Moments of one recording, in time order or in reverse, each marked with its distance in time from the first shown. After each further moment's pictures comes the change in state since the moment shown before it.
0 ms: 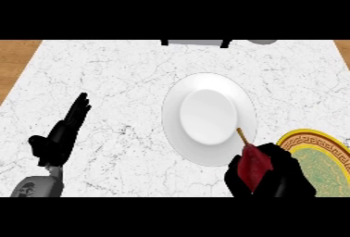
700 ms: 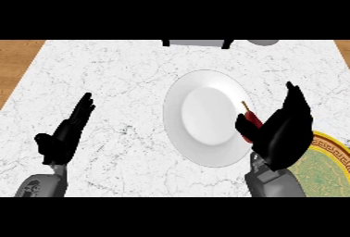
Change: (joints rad) left arm -0.014 -0.015 -0.010 0.016 -0.008 0.000 0.006; right arm -0.338 0.018 -0.350 0.298 -0.222 -0.150 0.011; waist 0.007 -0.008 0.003
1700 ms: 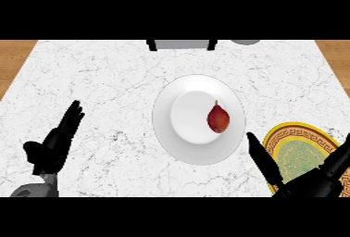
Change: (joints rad) left arm 0.062 0.015 0.044 0.004 0.012 0.009 -0.015; right arm 0.372 0.006 0.076 -0.222 -0.007 -0.600 -0.117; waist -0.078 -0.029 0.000
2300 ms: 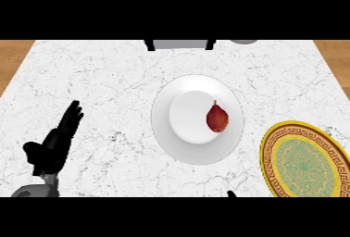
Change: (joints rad) left arm 0.006 -0.011 0.007 -0.016 -0.011 0.012 0.006; right arm 0.459 0.000 0.272 0.062 0.095 -0.391 0.025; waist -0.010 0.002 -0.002
